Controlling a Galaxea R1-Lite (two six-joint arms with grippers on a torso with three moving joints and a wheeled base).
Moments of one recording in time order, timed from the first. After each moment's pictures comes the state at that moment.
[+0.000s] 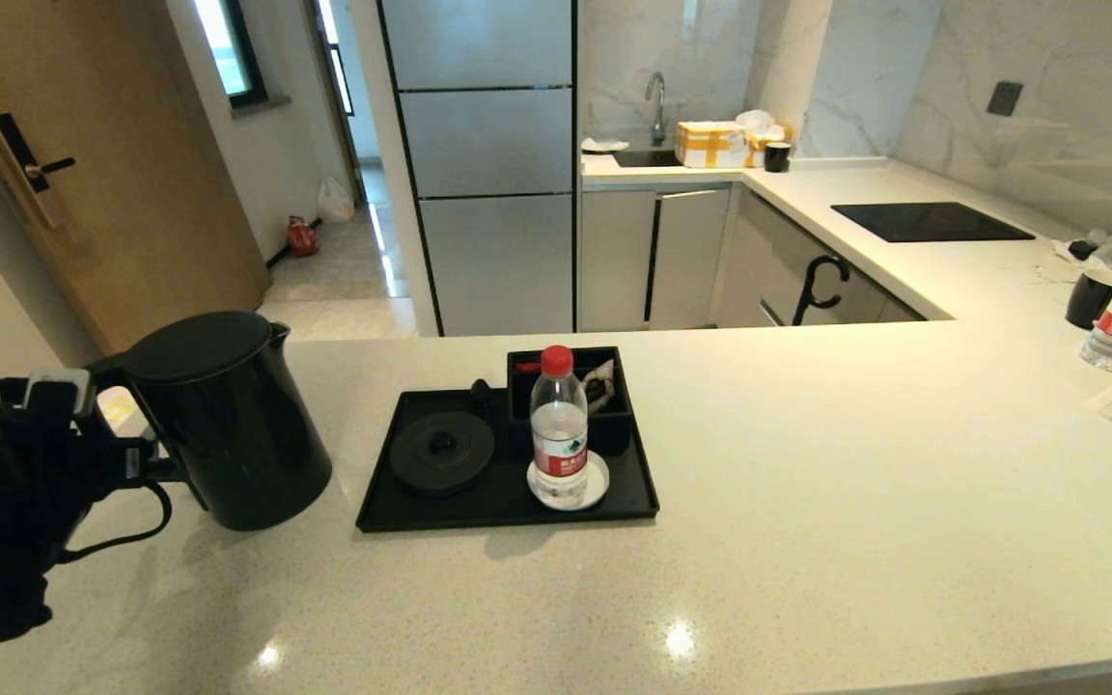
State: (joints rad) left arm 0.39 2.08 -0.58 -1.38 0.05 0.33; right arm 0.00 0.00 0.00 0.00 -0.01 0.04
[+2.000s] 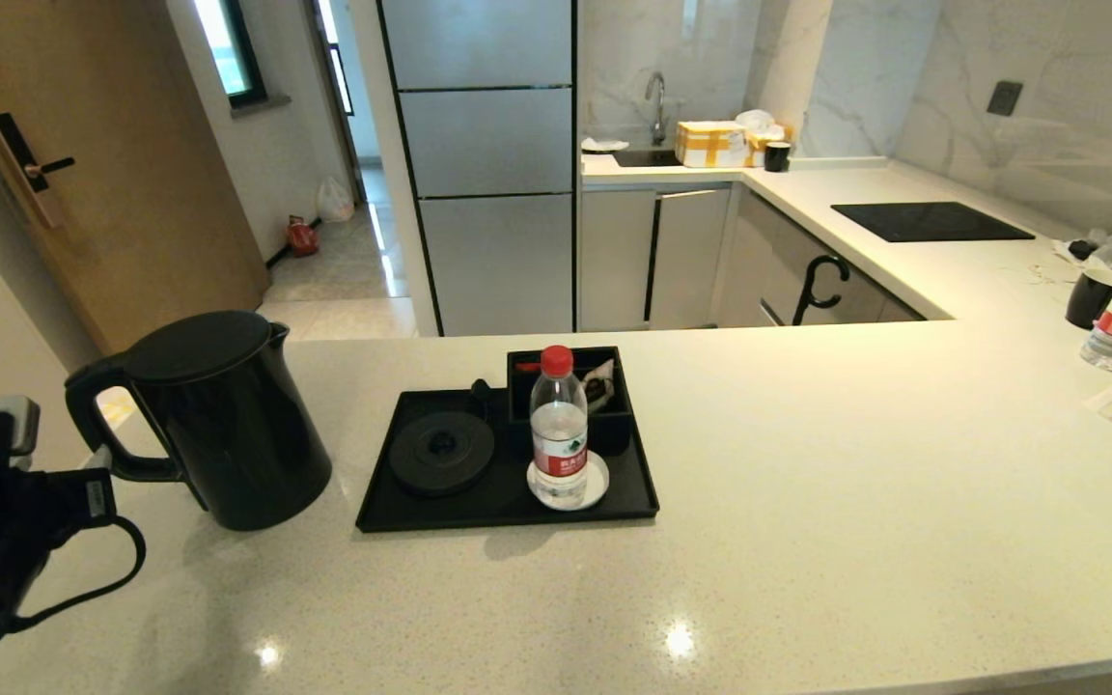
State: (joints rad) left arm 0.38 1.87 -0.27 -1.48 0.11 0.25; right arm 0.00 0.00 0.00 0.00 -0.01 0.04
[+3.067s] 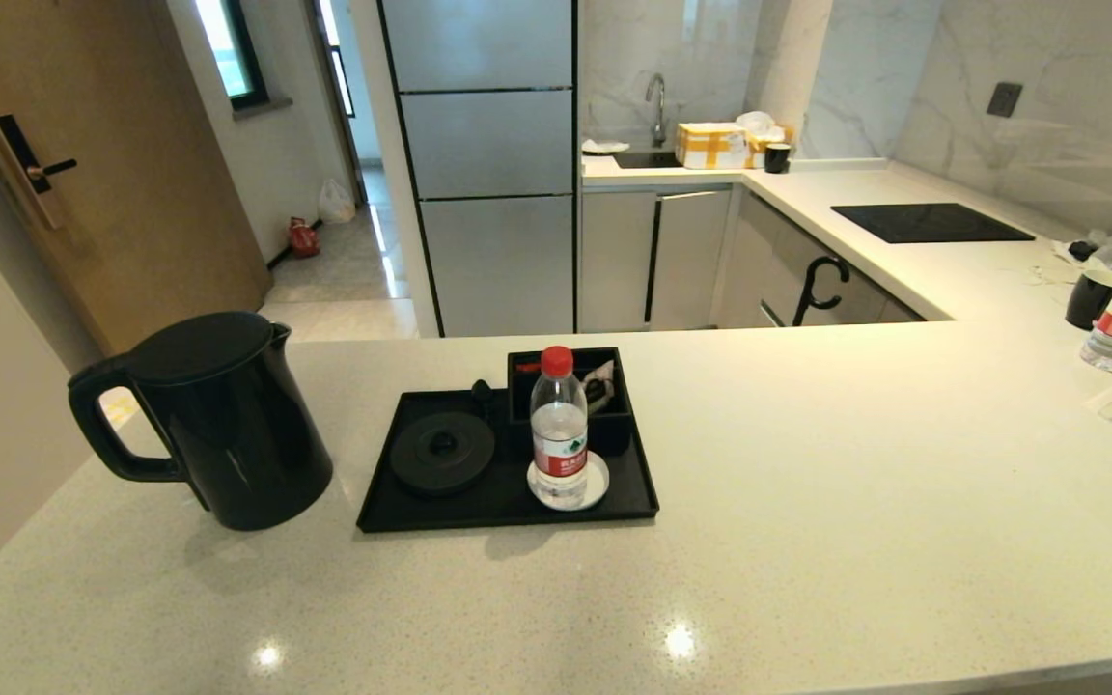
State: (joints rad) left arm 0.15 0.76 -0.97 0.42 0.06 -0.25; right arm 0.00 0.00 0.00 0.00 -0.01 0.04
